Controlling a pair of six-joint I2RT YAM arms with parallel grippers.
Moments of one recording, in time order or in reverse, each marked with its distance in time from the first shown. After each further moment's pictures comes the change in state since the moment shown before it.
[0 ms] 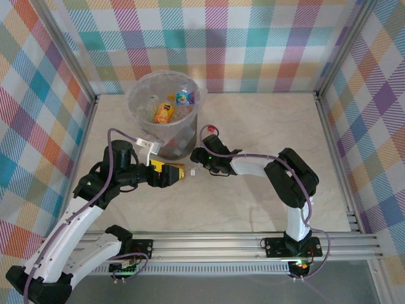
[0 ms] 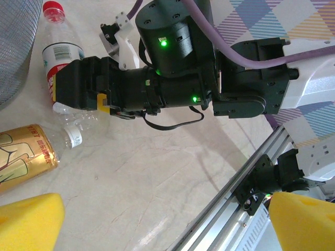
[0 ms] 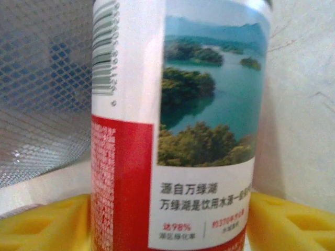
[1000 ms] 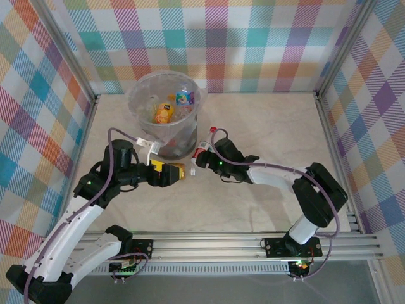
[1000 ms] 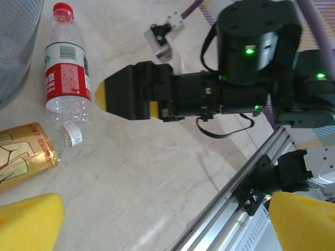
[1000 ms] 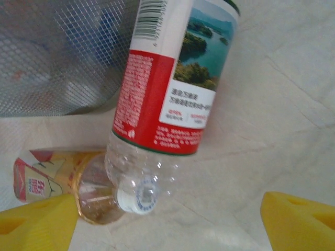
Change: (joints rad) left arm 0.000 0.004 0.006 -0.003 -0.002 -0.004; right arm 0.019 -0.261 -0.162 -0.051 -0.029 -0.085
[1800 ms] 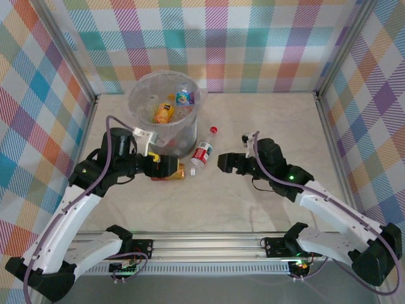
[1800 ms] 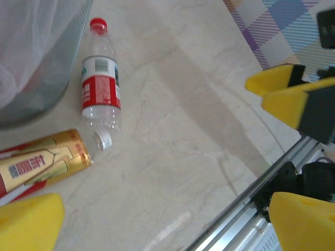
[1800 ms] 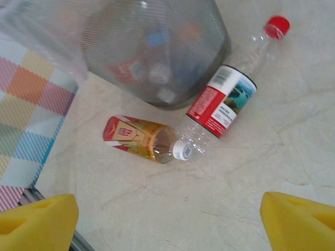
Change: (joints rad) left arm 0.005 0.101 0.196 -0.179 -0.104 0.047; right arm -0.064 -0.624 -0.105 -0.287 -0.076 -0.326
